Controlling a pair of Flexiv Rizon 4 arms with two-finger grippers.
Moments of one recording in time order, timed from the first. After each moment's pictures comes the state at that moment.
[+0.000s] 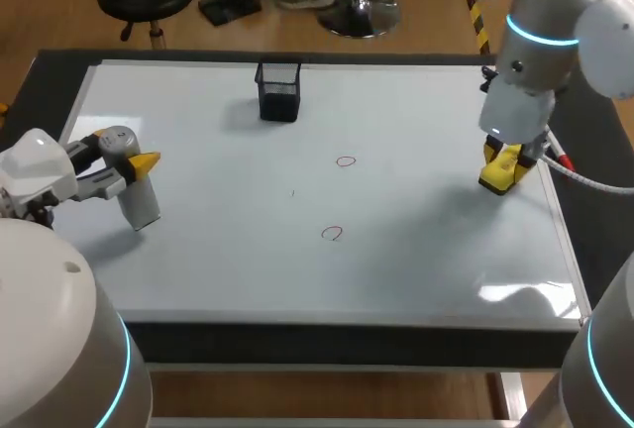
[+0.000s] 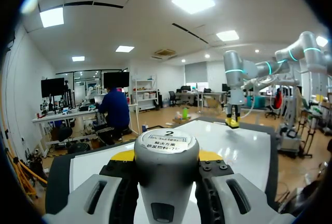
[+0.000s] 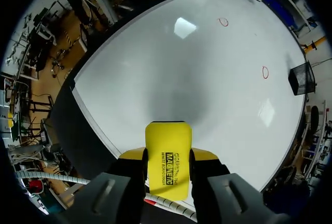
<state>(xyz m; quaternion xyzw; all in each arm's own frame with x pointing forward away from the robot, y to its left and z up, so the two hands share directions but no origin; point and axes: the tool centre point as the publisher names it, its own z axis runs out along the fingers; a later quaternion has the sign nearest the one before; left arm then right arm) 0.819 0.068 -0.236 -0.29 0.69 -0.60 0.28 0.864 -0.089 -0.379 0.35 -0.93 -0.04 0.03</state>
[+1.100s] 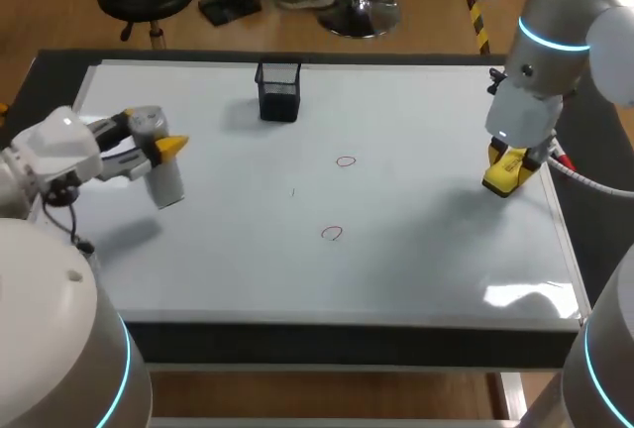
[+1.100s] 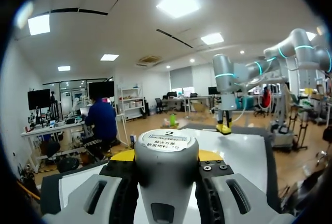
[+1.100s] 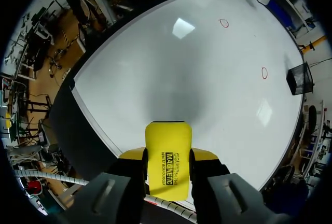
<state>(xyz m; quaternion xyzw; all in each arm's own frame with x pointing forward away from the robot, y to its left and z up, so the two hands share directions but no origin) 0.840 0.015 -0.211 -0.21 0.70 -0.63 0.26 0.860 -0.092 -0.378 0.35 -0.93 -0.04 0.02</state>
